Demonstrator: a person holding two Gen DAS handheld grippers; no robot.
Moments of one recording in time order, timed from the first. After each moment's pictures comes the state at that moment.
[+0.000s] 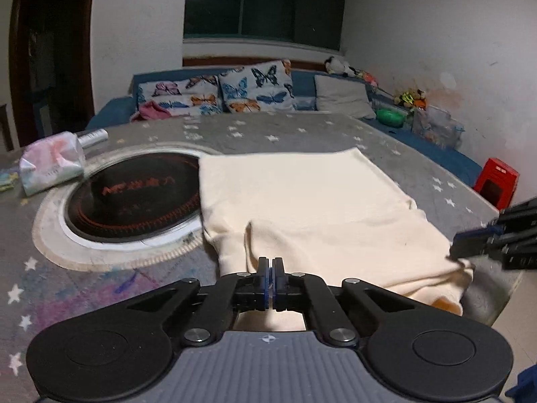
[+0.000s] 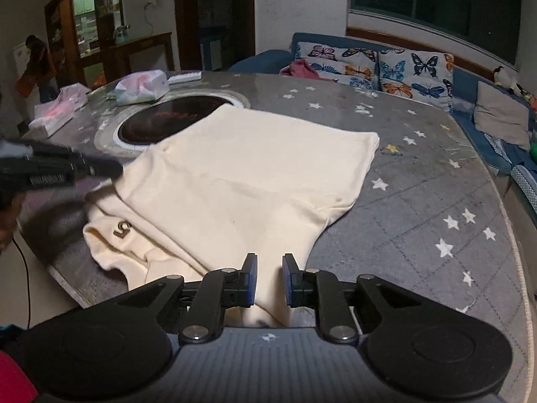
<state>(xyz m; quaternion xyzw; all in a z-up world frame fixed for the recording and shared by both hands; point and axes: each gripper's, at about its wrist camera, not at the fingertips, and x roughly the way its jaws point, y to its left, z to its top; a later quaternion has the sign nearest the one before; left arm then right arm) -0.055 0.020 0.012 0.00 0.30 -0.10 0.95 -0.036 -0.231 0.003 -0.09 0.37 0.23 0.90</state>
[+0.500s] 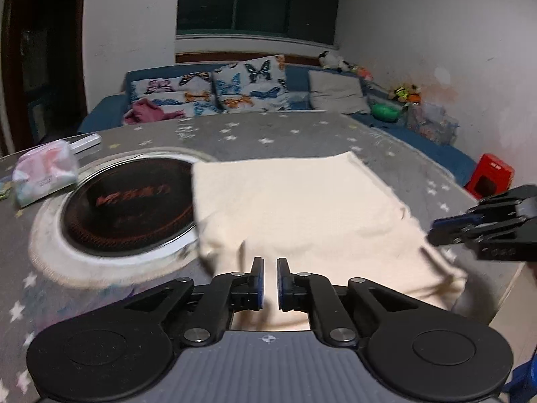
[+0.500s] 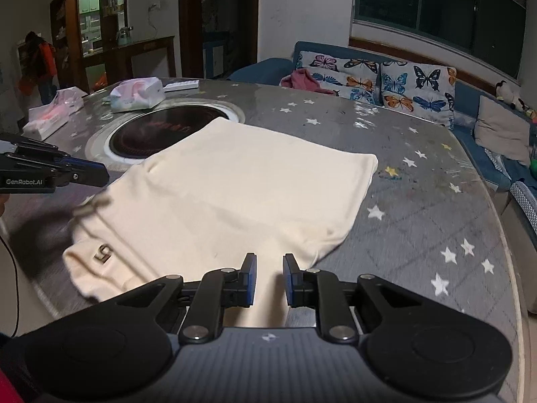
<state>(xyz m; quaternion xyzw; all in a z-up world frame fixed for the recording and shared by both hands) -0.031 0.012 0.023 0.00 0.31 -0.13 0.94 -0.008 -0.225 0.009 -0.10 0.35 0.23 0.90</state>
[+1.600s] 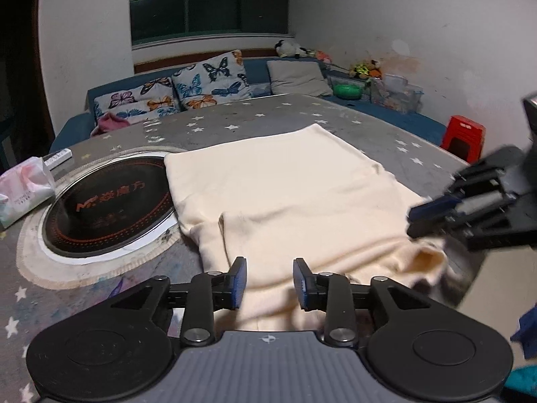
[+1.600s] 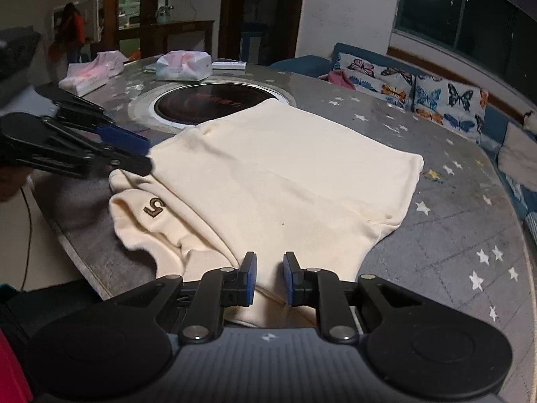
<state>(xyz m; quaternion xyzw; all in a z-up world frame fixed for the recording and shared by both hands) -0.072 0.021 0.005 0.08 0.31 -0.19 0.93 -0.046 -0.194 -0.011 -0.16 0.34 0.28 0.89</state>
